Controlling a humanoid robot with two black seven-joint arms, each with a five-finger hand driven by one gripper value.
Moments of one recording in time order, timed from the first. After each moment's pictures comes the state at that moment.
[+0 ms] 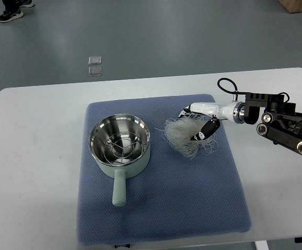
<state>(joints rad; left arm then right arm) 0.01 0.00 -0.04 -0.16 0.00 0.01 0.14 0.91 -0.42 0.29 0.98 -1.38 0.24 0.16</state>
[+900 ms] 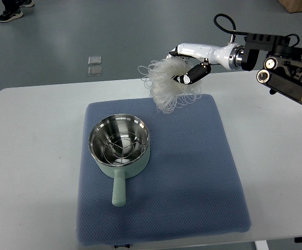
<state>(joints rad) 0.01 0.00 -0.04 -0.16 0.00 0.01 0.14 1.21 -0.43 0.31 0.99 -1.24 0.25 0.20</state>
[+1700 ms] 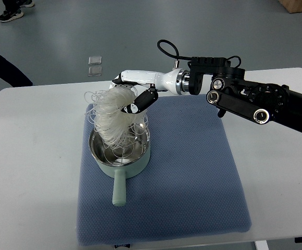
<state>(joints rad) 0.01 0.00 -0.04 -0.16 0.00 0.01 0.14 1.16 -0.19 0.30 0.99 -1.15 0.26 0.20</state>
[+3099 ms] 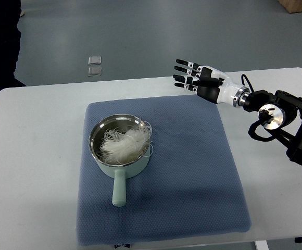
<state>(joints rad) 0.01 0.00 -0.04 -0.16 0.00 0.01 0.14 0.80 -0.32 0.58 0.90 -0.06 0.27 0.03</state>
